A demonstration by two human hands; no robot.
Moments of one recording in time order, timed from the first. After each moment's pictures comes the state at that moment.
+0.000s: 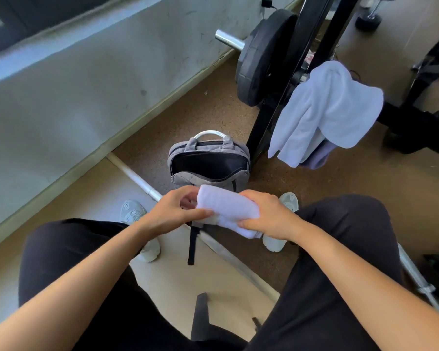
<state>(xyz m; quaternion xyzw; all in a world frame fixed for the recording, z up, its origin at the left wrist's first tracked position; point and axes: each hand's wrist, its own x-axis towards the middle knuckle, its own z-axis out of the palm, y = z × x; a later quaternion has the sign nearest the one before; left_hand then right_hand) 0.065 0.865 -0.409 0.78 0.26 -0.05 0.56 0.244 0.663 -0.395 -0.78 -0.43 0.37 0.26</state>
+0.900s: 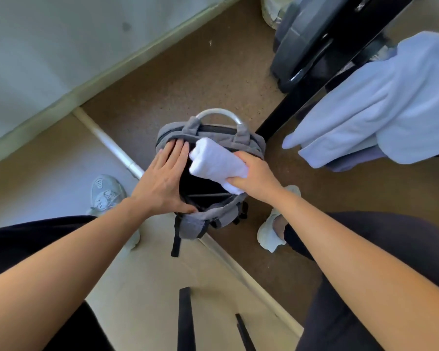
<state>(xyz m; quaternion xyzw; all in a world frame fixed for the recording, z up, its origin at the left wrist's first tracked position) 0.127 0.963 -0.546 0.97 0.18 -0.06 0.17 0.323 0.806 -0.504 -0.82 -0.41 0.36 0.19</state>
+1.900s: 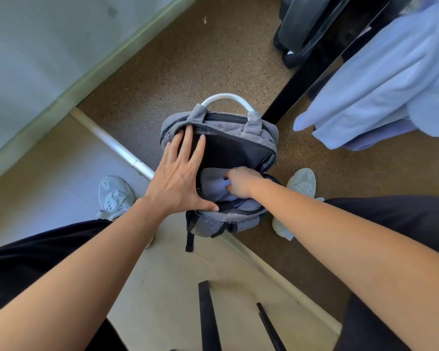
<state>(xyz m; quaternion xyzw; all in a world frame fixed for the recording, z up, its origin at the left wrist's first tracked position) 0.141 0.953 -0.536 0.97 0.19 -0.08 0.16 0.310 0.831 -0.615 -0.79 -0.47 0.38 -0.13</state>
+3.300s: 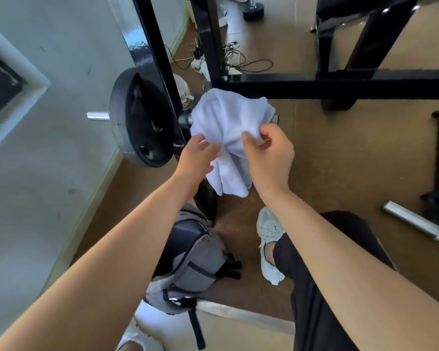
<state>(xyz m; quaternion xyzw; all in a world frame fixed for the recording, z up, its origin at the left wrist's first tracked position) 0.418 0.800 -0.351 0.75 0.25 -0.02 0.61 0.443 0.654 -0.375 -0.76 -0.04 -0.16 0.63</state>
